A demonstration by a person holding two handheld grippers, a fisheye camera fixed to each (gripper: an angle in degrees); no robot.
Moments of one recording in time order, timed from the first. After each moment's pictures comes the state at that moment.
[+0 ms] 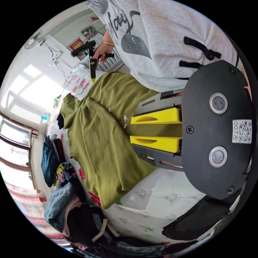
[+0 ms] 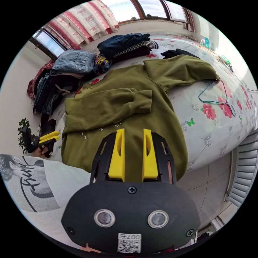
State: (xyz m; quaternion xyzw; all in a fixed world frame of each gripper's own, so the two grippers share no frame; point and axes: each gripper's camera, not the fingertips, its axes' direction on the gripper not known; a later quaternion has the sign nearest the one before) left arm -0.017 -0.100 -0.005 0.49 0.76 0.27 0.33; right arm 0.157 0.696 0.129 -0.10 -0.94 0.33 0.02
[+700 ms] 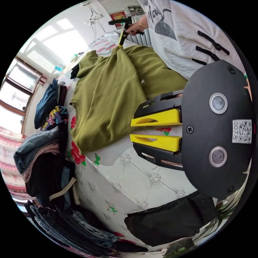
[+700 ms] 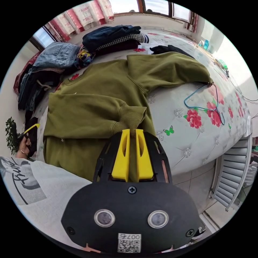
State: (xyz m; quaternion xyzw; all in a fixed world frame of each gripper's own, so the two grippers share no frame) left arm -0.001 -0.172 -0.030 0.35 0.81 0.15 0.45; right arm 0.053 0.657 0.155 -0.12 -0.95 0.28 0.10
